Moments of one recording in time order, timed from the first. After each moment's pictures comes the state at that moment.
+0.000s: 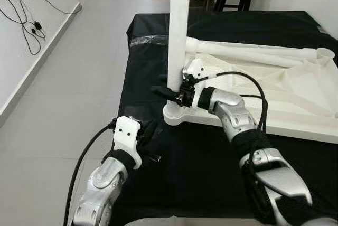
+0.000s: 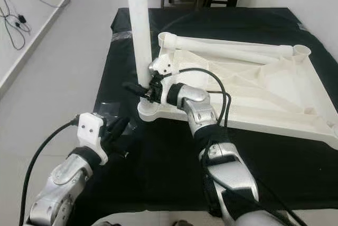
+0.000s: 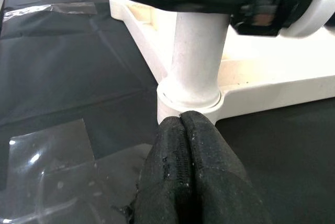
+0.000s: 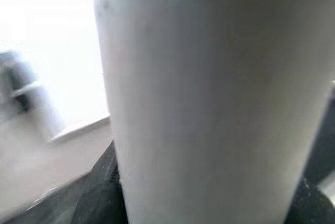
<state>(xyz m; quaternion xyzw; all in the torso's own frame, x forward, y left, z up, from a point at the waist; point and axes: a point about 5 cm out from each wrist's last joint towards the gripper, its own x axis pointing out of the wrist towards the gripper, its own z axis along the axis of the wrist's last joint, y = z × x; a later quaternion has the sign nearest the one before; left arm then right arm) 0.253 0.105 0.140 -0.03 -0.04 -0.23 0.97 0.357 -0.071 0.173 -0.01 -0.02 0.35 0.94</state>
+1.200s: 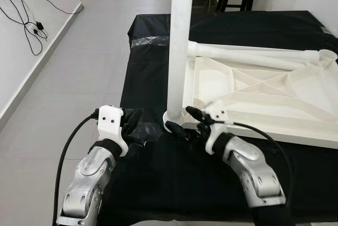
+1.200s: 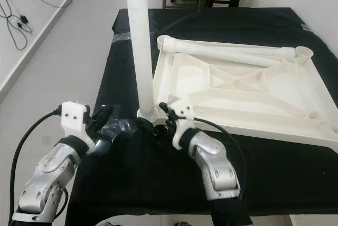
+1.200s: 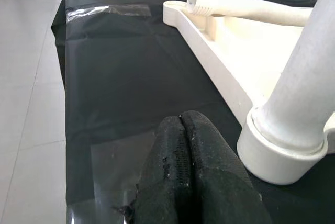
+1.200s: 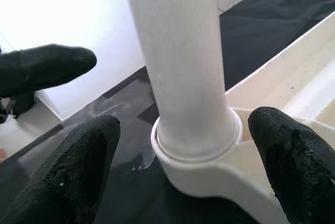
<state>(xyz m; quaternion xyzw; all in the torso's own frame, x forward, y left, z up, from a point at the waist) 0.273 0.137 0.149 -0.04 -0.03 -0.16 0.99 0.287 -0.129 0.140 0.02 0.03 0.36 0.93</state>
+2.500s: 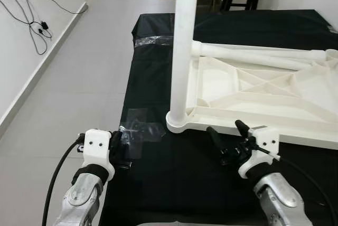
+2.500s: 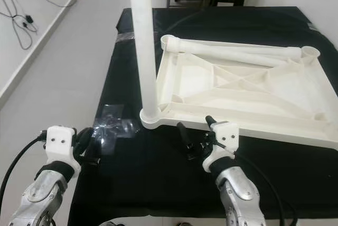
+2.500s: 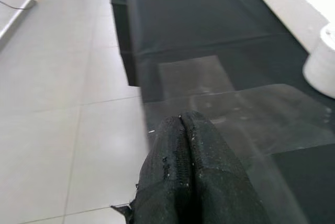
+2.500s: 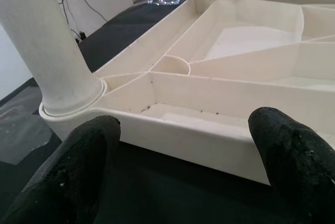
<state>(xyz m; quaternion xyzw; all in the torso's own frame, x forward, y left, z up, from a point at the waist) 0.235 0.157 0.122 0.01 0.02 -0.05 1.00 0.233 -0.174 0.129 0.03 0.01 0.14 0.99</state>
